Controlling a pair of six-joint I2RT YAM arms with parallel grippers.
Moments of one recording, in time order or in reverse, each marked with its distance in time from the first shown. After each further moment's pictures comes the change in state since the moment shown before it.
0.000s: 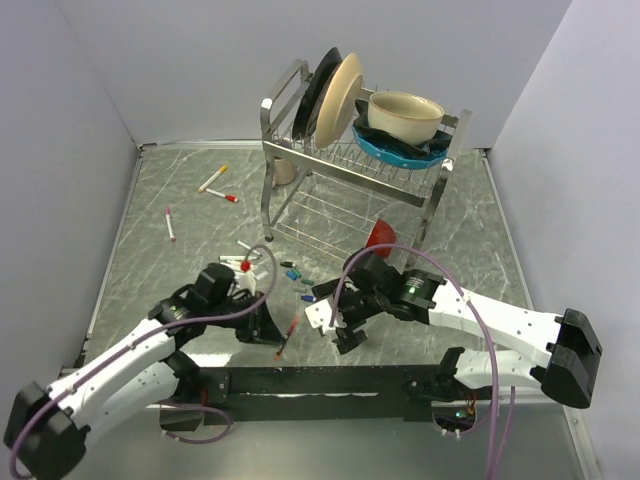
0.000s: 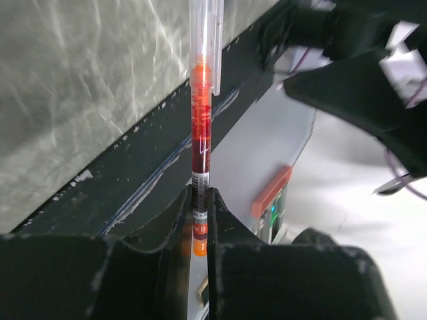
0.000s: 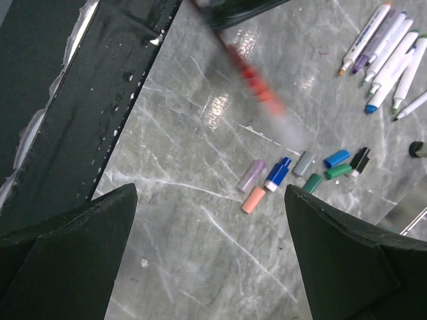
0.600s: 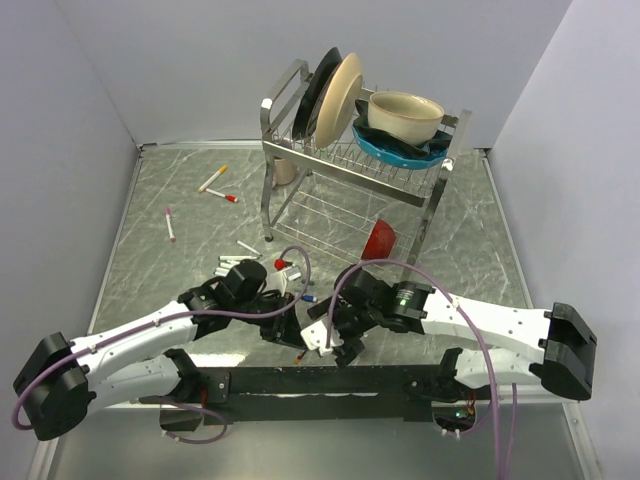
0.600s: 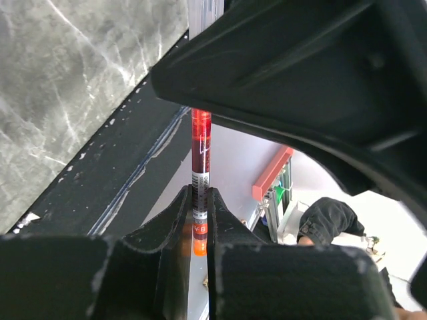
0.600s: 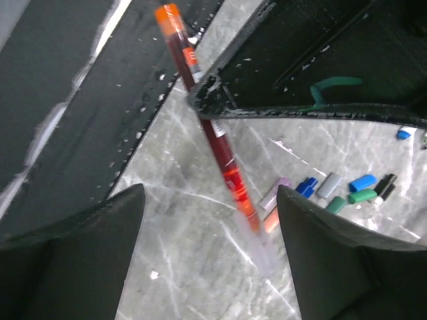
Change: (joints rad) left arm -0.245 0.246 0.103 0.198 -0.032 -0.032; right arm 0.098 0.021 -0.060 0.036 0.040 -0.035
